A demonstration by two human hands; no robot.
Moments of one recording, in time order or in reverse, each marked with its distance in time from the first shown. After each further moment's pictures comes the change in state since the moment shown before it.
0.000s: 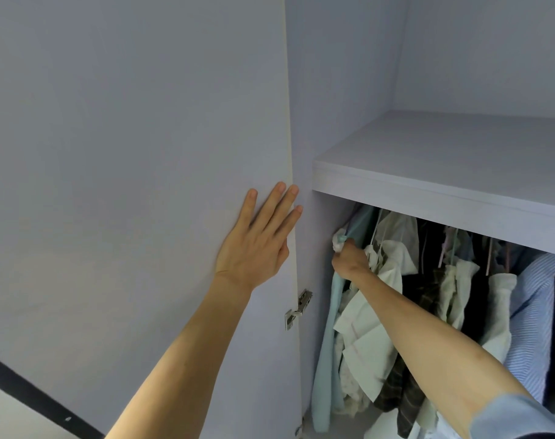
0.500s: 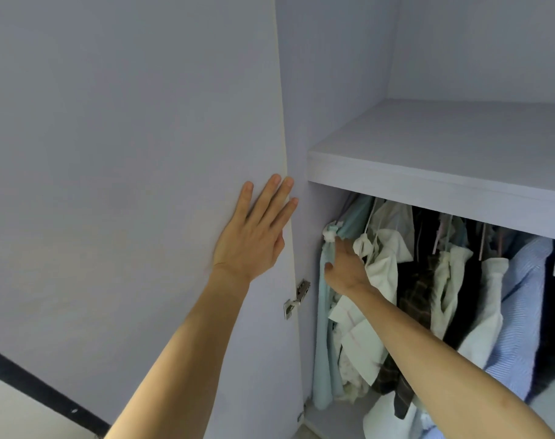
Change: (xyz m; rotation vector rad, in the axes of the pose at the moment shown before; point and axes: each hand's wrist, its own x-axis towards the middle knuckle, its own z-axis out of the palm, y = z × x) left_hand -0.001 0.000 -0.005 0.006 -0.104 0.001; right_hand -0.057 0.009 0.007 -0.127 -0.010 -0.181
